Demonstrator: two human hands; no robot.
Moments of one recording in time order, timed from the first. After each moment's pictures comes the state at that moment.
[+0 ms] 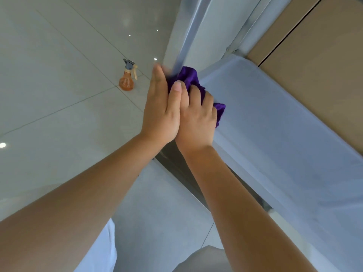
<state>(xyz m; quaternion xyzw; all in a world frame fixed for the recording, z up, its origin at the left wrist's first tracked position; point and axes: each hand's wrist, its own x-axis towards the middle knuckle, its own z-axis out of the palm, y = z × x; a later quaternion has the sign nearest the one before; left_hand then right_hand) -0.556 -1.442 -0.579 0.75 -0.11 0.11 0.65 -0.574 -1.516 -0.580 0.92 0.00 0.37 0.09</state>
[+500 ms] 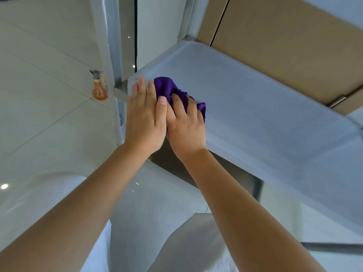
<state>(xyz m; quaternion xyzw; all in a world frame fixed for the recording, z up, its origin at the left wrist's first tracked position) -0.628 -1.475 -0.561 0.87 -0.19 0.06 0.44 -0.658 -1.574 -0.578 0.94 -0.01 0.34 0.08</state>
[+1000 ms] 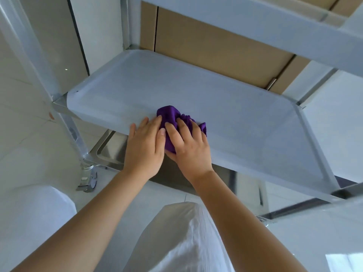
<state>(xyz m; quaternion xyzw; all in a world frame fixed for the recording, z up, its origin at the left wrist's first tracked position) -0.710 -1.550 -0.569 0.86 -0.34 0.06 0.37 -0.773 -1.665 -0.581 0.92 -0.08 0.36 0.12</state>
